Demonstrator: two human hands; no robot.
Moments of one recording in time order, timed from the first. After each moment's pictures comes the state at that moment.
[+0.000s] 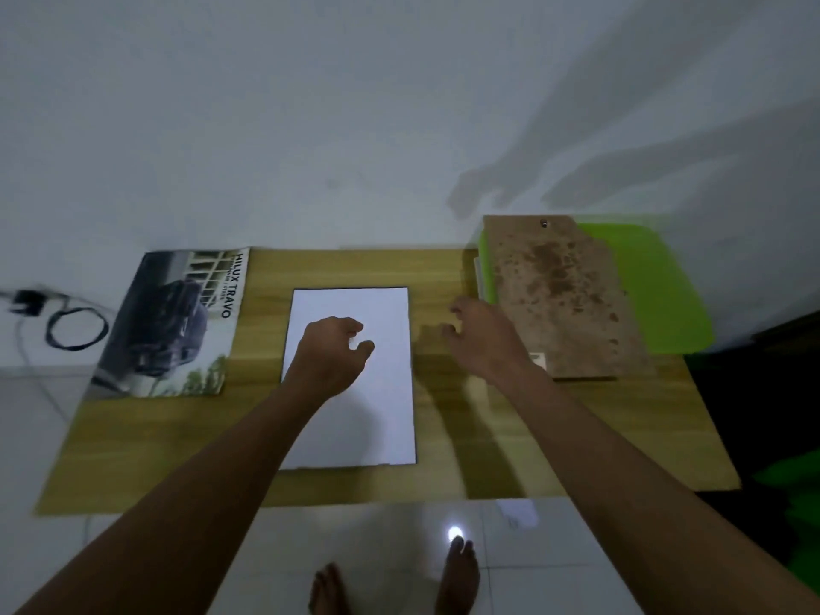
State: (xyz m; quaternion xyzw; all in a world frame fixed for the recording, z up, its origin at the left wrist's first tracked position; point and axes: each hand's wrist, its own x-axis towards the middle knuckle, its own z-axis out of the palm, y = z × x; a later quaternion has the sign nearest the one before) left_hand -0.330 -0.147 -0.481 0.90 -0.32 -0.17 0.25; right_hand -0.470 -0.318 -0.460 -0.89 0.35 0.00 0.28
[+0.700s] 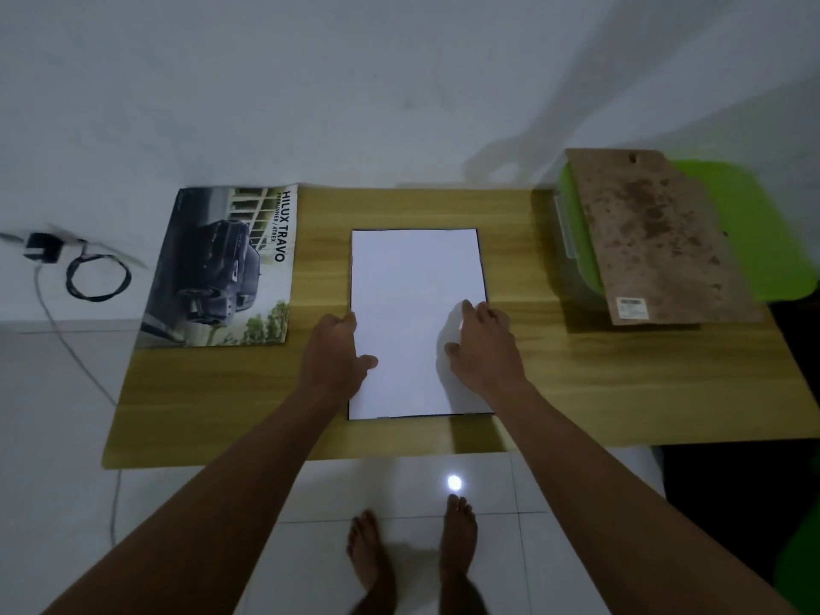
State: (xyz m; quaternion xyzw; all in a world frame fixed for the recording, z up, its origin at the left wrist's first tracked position) left_hand -0.286 -0.032 -0.561 0.91 -0.30 -0.21 0.17; right_hand -0.428 -0.190 -0.558 -0.90 0.39 0.09 0.19
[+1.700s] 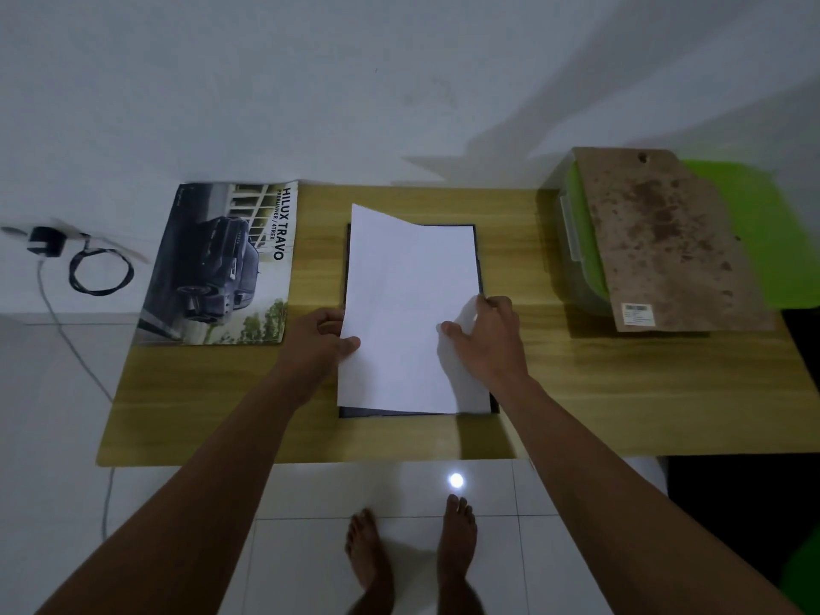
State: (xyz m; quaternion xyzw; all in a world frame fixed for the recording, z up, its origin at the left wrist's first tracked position) left_hand -0.269 -0.026 -0.539 0.76 -0.03 -0.41 0.51; right_hand -0.421 -0.205 -0.556 -0.83 0.45 -0.01 0.31
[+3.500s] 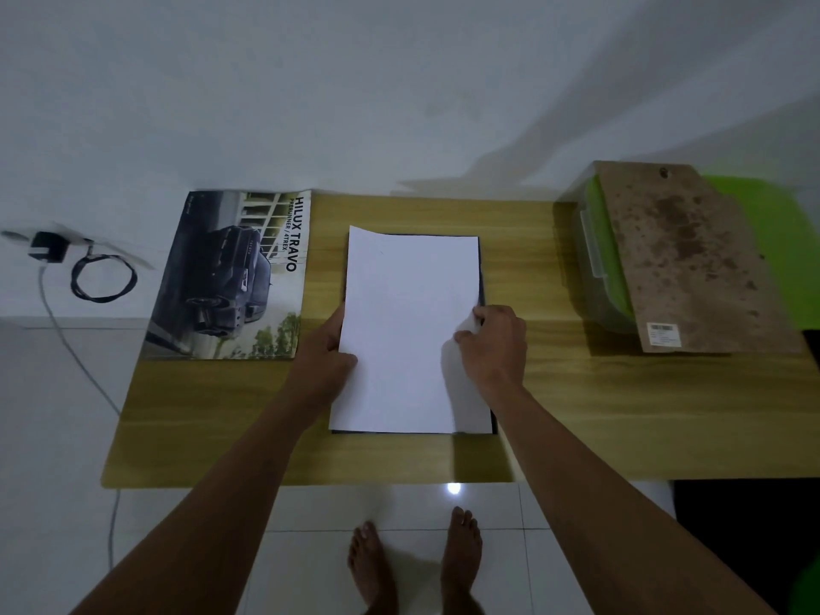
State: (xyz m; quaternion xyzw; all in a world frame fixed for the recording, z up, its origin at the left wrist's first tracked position) left_hand -0.260 -0.012 -0.539 0.75 -0.19 -0.40 0.49; right_hand -0.384 -0.195 -0.572 -0.80 0.52 -0.08 0.29
